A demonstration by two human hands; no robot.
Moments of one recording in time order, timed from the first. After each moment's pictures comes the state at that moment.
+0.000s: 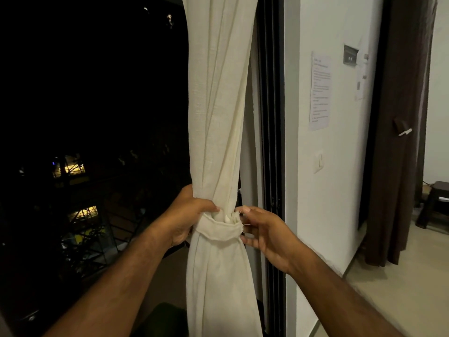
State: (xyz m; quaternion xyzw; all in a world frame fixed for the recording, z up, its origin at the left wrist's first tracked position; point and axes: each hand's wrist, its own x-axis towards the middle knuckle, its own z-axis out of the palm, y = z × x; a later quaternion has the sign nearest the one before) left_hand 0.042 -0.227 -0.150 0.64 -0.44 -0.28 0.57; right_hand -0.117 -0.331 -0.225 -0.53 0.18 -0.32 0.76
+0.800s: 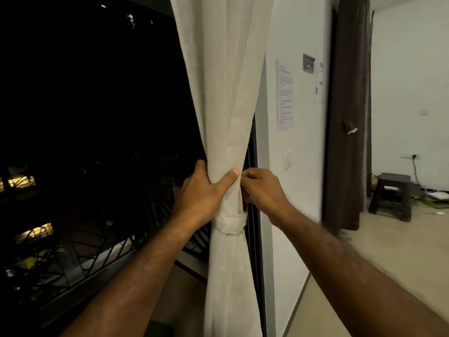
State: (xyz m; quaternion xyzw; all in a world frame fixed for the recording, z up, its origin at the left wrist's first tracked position) left_hand -0.013 -0.246 -0.132 0.66 -0.55 -0.03 0.51; right_hand -0.133 -0.333 -0.151 -0.70 0.37 -0.48 0.37
